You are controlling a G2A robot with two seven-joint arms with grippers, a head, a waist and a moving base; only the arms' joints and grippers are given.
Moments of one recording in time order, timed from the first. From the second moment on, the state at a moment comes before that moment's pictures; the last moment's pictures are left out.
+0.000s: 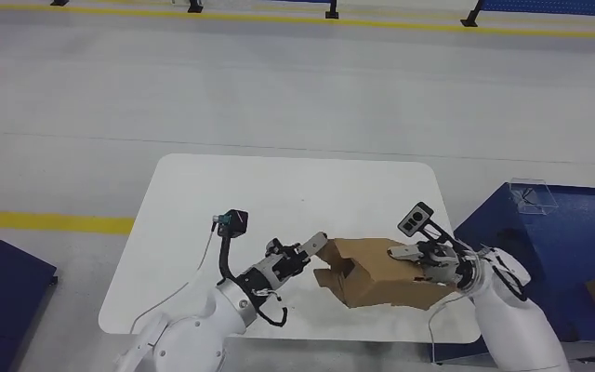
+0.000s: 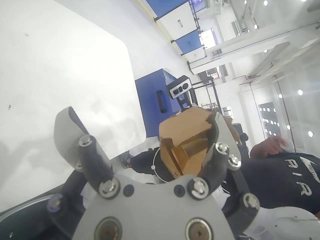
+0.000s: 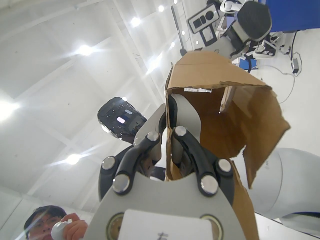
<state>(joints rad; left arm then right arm) 1.28 -1.20 -1.04 -2.23 0.23 0.50 -0.40 -1.29 -1.00 1.49 -1.62 1.06 0.33 1.41</state>
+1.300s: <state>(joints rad) 1.28 -1.20 -1.04 -2.20 0.16 0.36 -0.62 -1.28 -0.99 1.49 -1.63 1.16 0.39 1.39</state>
